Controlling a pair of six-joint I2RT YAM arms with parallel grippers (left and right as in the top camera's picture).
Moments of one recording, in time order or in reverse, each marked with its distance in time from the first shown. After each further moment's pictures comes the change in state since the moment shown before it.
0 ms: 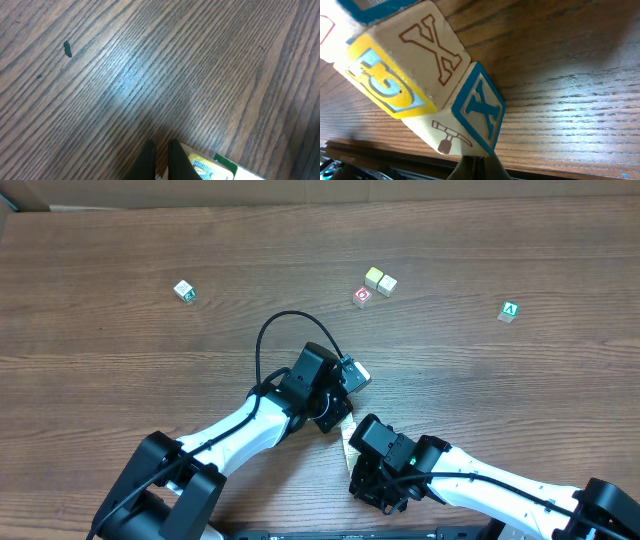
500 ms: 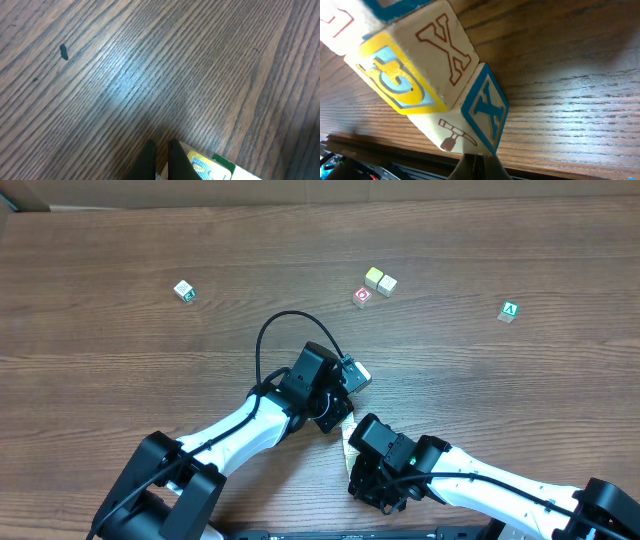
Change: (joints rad) left arm 0.000 0.000 0.002 0.000 0.014 0.000; right arm 0.000 0.000 0.000 0.013 -0.011 -0.022
